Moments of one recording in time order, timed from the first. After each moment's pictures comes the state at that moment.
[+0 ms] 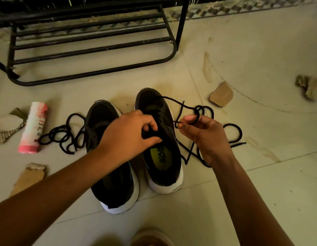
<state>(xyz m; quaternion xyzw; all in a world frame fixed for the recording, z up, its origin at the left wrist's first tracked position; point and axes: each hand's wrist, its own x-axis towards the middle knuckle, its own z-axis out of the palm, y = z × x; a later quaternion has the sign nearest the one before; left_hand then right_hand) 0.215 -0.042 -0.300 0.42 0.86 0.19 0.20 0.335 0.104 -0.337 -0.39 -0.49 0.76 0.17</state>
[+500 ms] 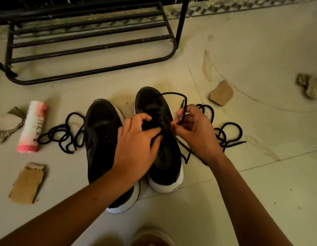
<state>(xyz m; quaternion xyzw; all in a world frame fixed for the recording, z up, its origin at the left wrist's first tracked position) 0.247 -0.045 -0.344 0.40 0.89 0.21 0.03 0.326 0.097 -0.336 -0.30 -0.74 0.59 0.12</state>
